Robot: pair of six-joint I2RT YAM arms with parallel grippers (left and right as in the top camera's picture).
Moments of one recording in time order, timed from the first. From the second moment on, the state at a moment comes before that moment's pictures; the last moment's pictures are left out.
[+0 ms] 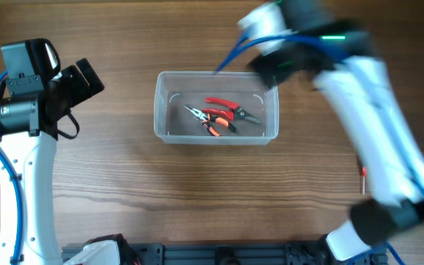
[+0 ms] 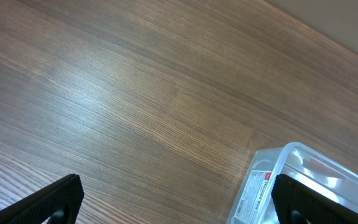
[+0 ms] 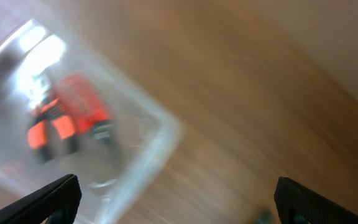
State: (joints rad) left arm 0.16 1.35 1.37 -0.93 -0.04 -0.34; right arm 0.29 1.71 1.97 -1.24 0.08 -0.33
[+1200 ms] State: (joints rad) left arm 0.16 1.35 1.37 -0.93 -0.04 -0.34; right arm -0.39 2.11 1.49 -0.80 -0.03 -0.23
